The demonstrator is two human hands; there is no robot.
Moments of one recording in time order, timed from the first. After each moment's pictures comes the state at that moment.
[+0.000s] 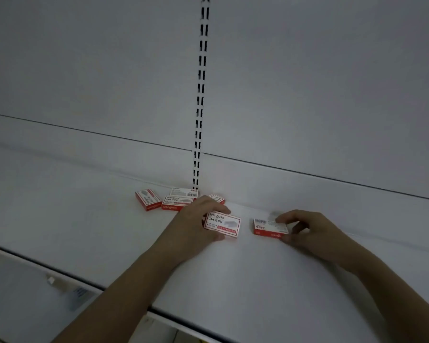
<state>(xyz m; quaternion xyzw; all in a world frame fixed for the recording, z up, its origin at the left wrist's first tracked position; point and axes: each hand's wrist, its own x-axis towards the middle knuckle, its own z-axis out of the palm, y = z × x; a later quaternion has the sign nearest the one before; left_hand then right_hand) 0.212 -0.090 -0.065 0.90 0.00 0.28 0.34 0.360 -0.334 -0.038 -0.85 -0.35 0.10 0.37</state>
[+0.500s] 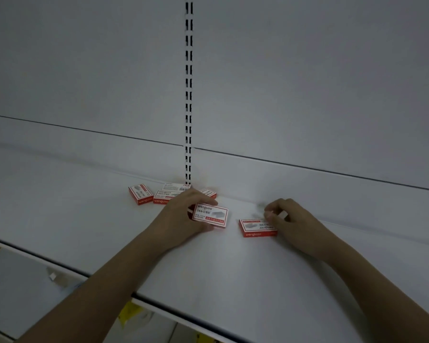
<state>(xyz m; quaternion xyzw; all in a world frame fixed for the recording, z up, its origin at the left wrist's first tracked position) 0.210 -0.092 -0.061 0.90 0.02 0.28 0.33 0.351 -0.328 -0.045 -0.86 -0.38 0.05 0.34</state>
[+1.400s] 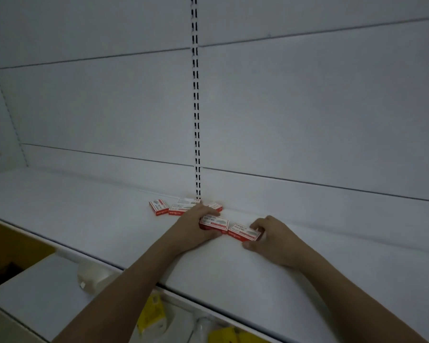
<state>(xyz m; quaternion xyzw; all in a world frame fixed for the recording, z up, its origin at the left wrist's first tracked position) 0.205 -0.106 -0.059 0.93 0.10 0.23 0.27 0.319 -0.315 -0.044 -0.87 -0.42 0.03 0.26</state>
